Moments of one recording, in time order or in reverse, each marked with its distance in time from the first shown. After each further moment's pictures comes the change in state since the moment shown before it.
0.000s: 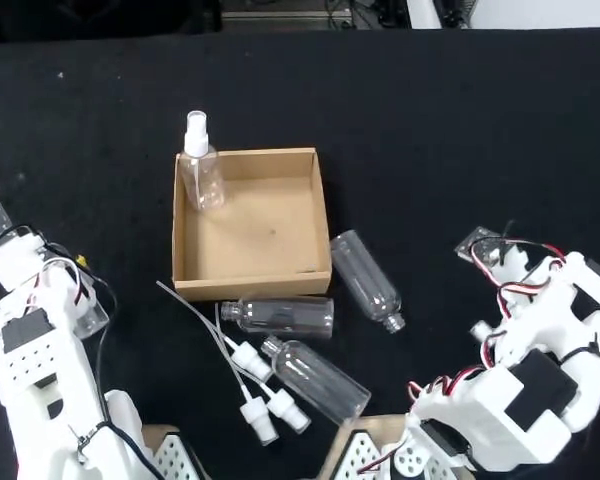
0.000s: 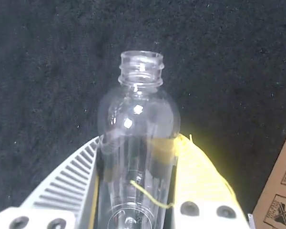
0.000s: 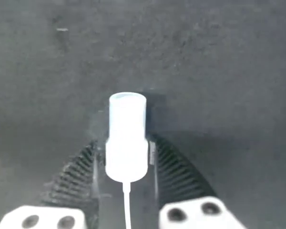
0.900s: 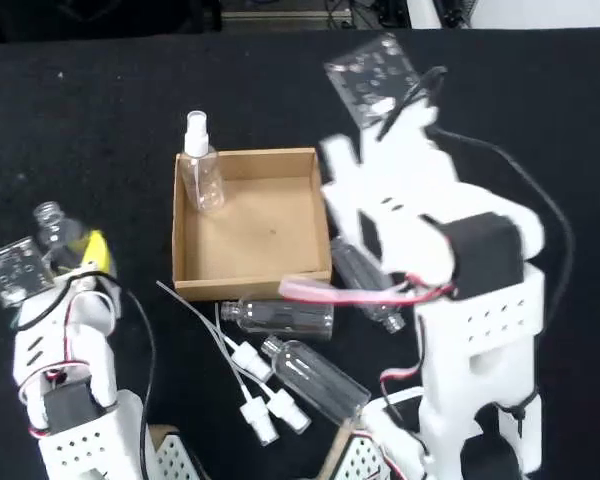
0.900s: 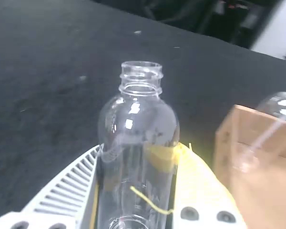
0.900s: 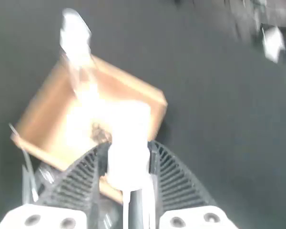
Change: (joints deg) left arm 10.3 -49.8 17.1 4.4 0.0; right arm -68.0 -28.5 -46.4 21.4 -78.1
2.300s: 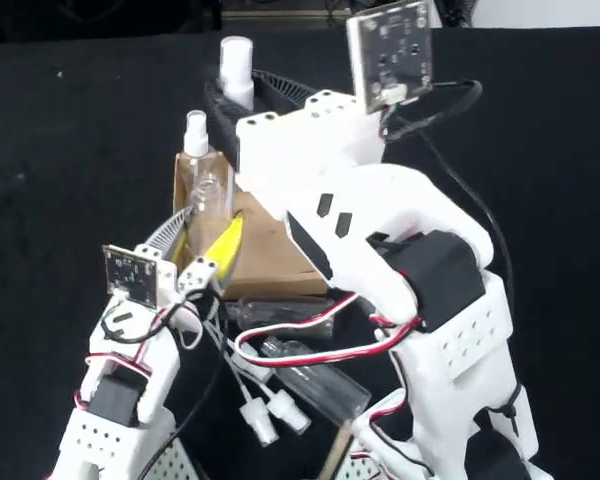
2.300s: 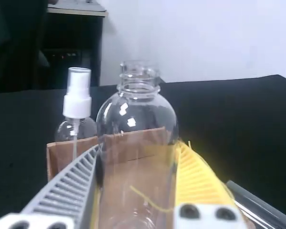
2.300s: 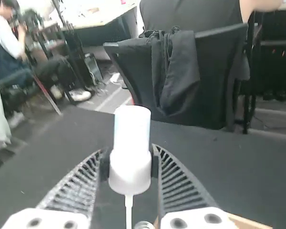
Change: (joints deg) left arm 37.5 0.1 8.3 -25.4 0.0; right arm -12.7 0.0 0.0 -28.6 -25.6
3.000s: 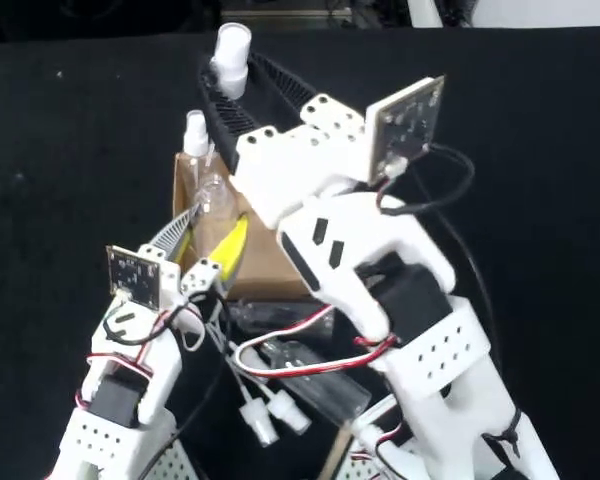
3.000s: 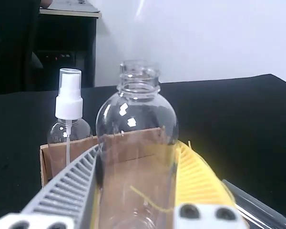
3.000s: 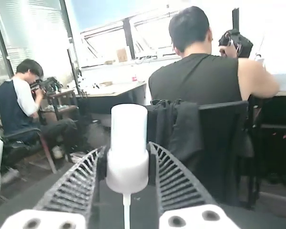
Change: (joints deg) left arm 1.2 0.0 0.0 -0.3 0.0; right arm 0.0 -13.5 32.7 -38.7 7.5
